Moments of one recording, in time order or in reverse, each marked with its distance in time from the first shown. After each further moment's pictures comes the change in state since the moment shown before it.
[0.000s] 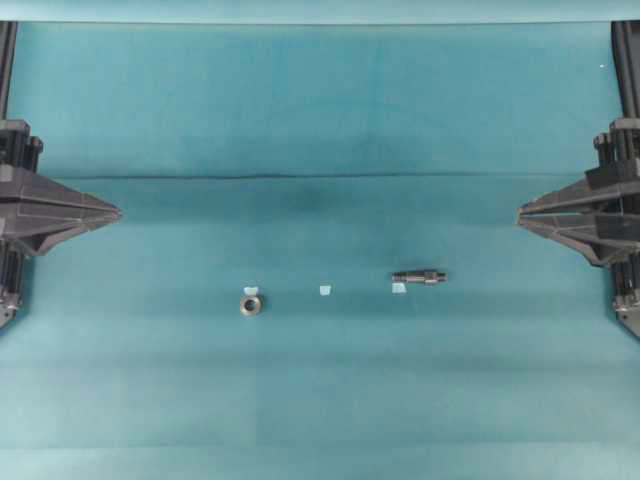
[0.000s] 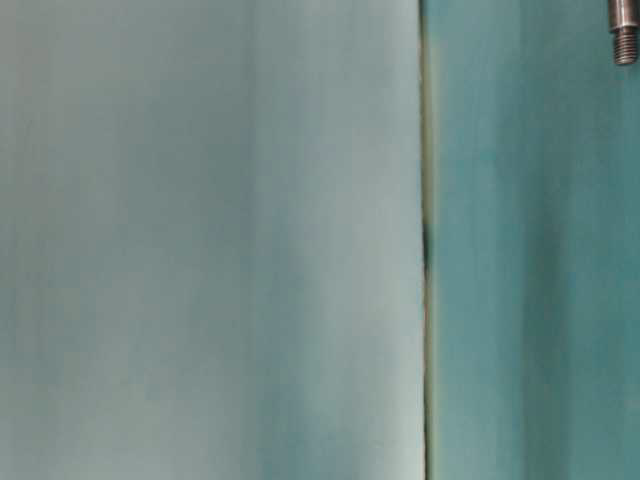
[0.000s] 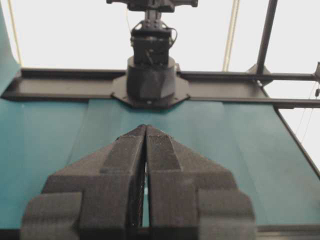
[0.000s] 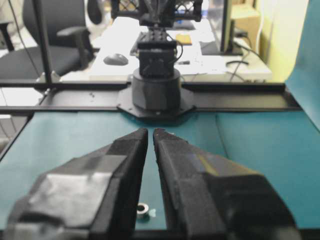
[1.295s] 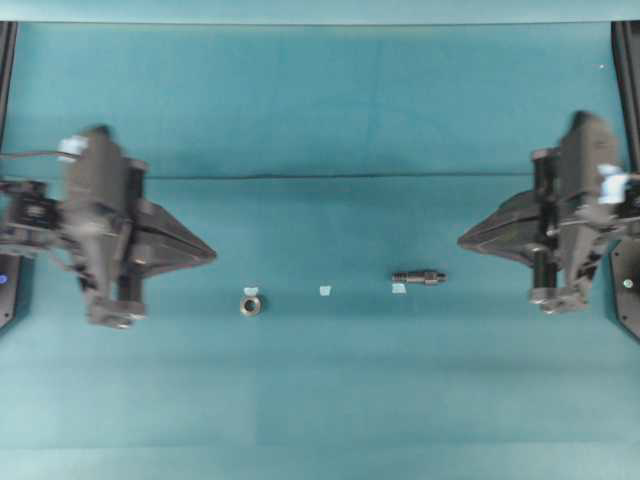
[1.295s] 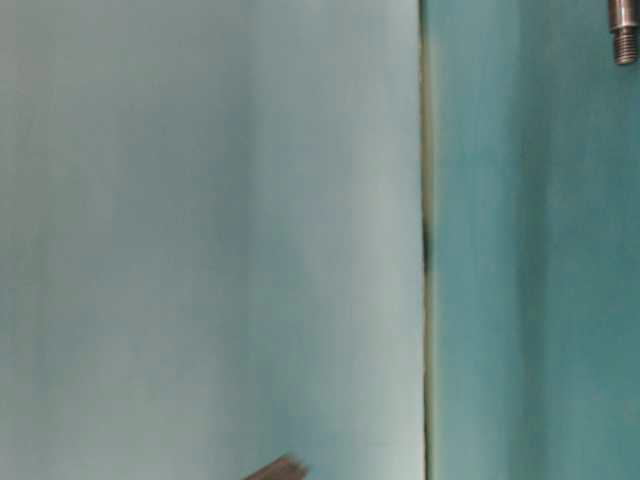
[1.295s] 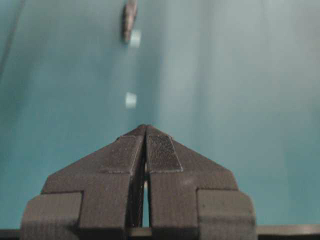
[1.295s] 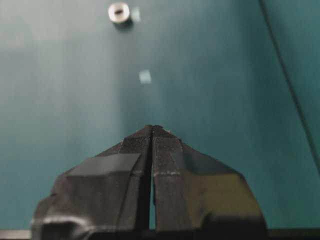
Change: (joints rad) left arm -0.020 0.502 -0.319 0.012 0.485 -0.167; right arm -0.048 0.341 -0.160 0.061 0.543 0.095
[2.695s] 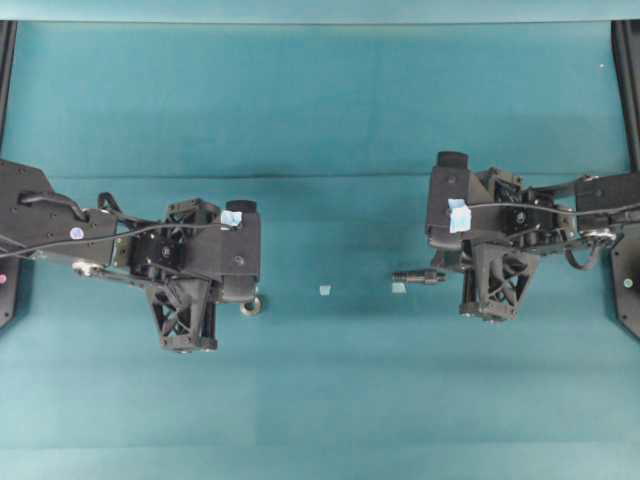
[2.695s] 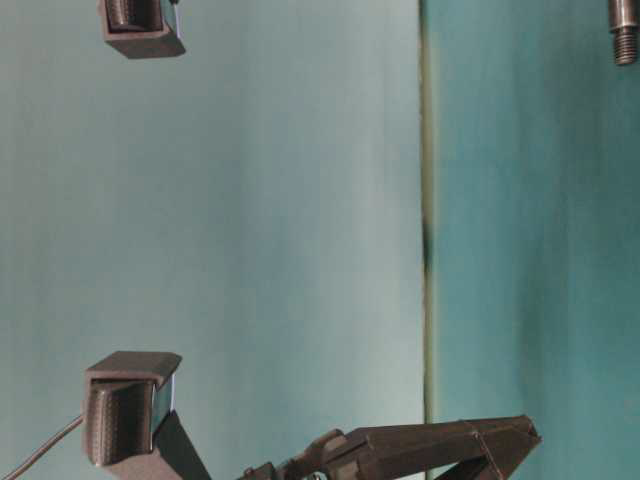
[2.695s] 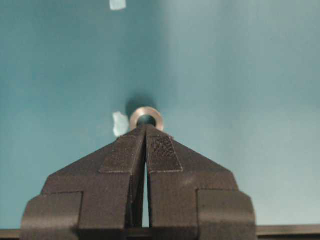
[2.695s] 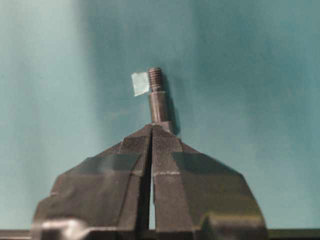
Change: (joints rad) left arm -0.040 0.357 -0.173 0.008 0.219 0.064; right arm 0.006 0.357 -0.181 -0.035 0.238 0.000
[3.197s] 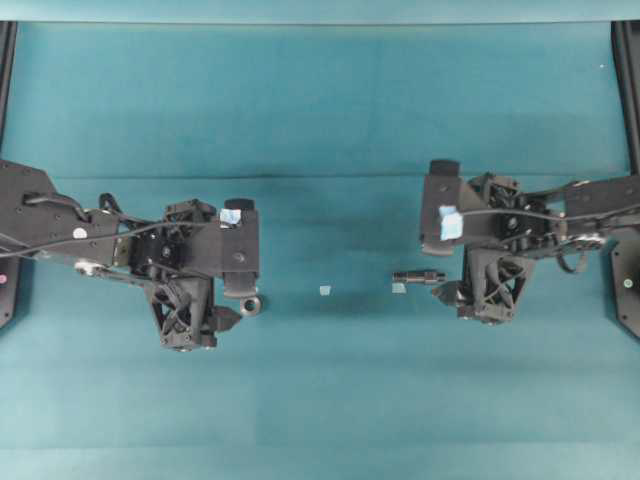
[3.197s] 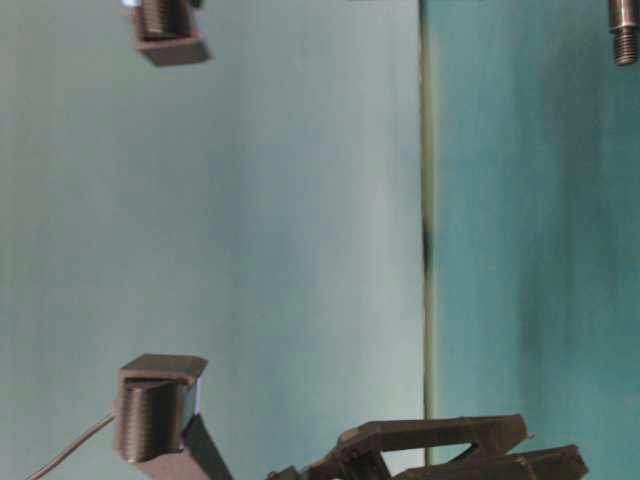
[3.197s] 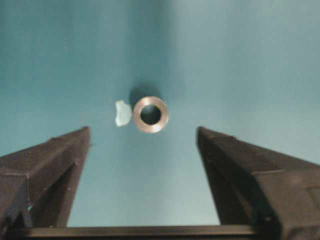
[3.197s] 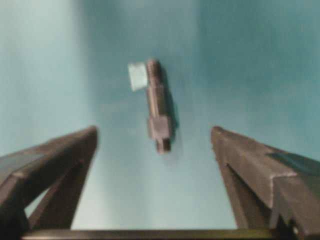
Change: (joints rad) left arm 0.008 0.026 0.017 0.000 -0.009 0.002; right arm 0.005 0.063 0.002 -0.020 0.023 -0.002
